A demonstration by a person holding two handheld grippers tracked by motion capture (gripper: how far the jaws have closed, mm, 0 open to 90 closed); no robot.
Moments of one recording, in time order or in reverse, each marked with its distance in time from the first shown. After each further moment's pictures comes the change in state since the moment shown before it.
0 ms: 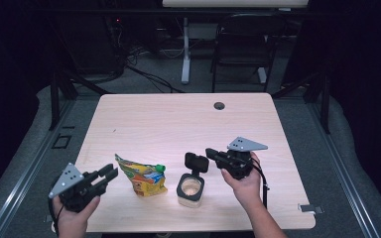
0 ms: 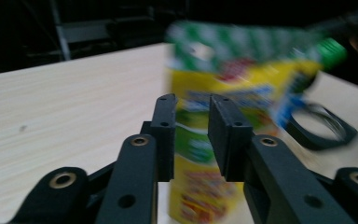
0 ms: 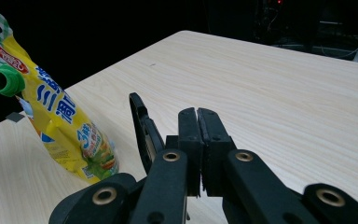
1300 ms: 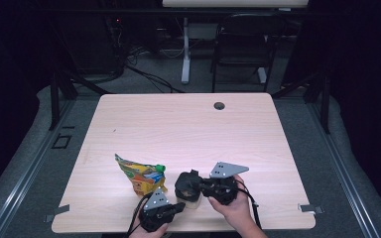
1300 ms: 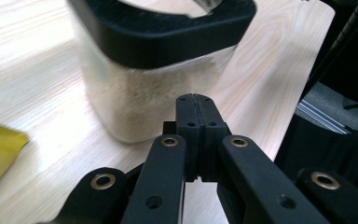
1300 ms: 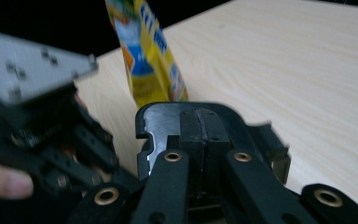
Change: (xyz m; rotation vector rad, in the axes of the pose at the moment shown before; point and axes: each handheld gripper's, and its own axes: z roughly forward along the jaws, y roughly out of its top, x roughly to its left) left arm -0.104 -0.052 0.126 0.265 -0.307 -0.010; right arm 0.052 -0.047 0.012 0.110 0.194 -0.079
